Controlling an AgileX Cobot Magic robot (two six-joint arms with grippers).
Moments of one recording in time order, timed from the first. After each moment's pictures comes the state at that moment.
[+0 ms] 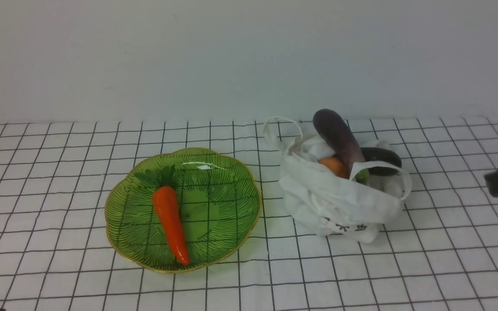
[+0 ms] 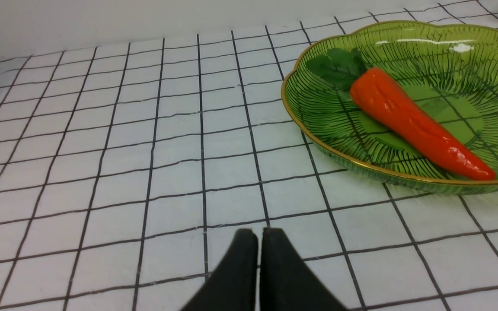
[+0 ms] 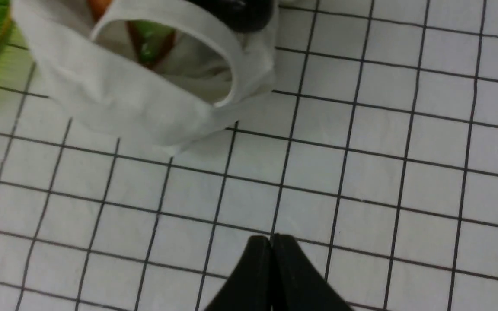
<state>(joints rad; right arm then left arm) 0.08 1.26 -1.05 0.16 1.02 -0.22 -0.05 -0.01 0.03 0.05 0.38 0.03</state>
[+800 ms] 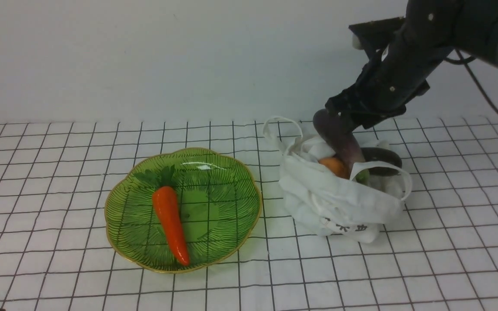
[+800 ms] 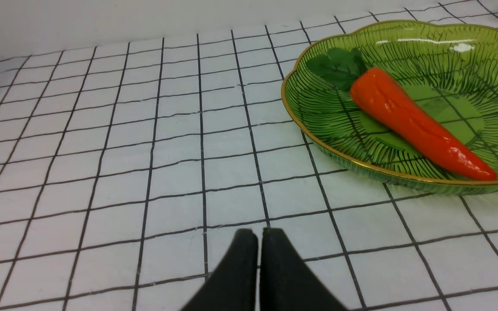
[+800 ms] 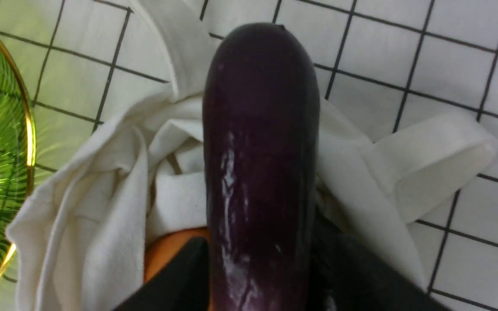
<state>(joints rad) 0.30 2.00 -1.78 0.10 1.08 -0.08 -0.05 -0.01 0.03 0.05 0.38 0.03</state>
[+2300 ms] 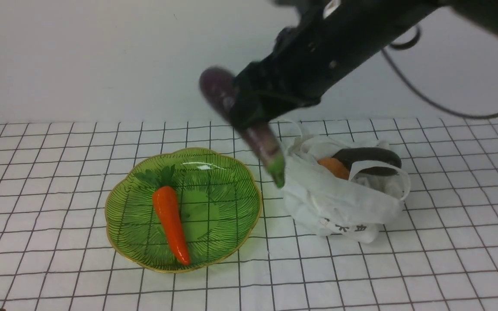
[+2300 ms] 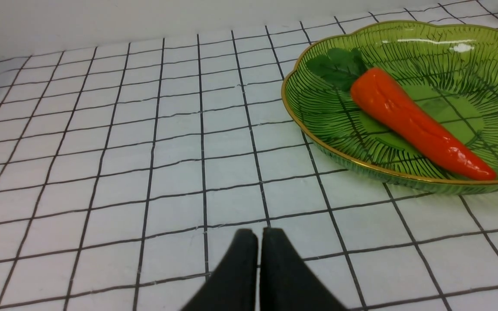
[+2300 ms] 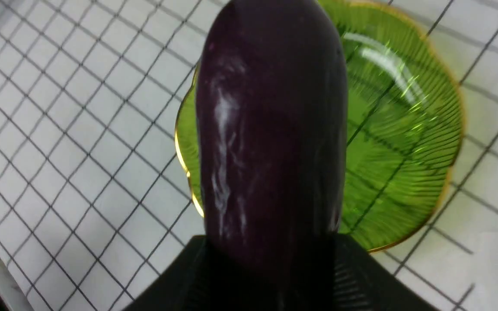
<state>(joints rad) 0.59 1.87 -1.82 0.43 1.16 -0.17 -0.05 -0.01 0.03 0.05 0.38 0.03</state>
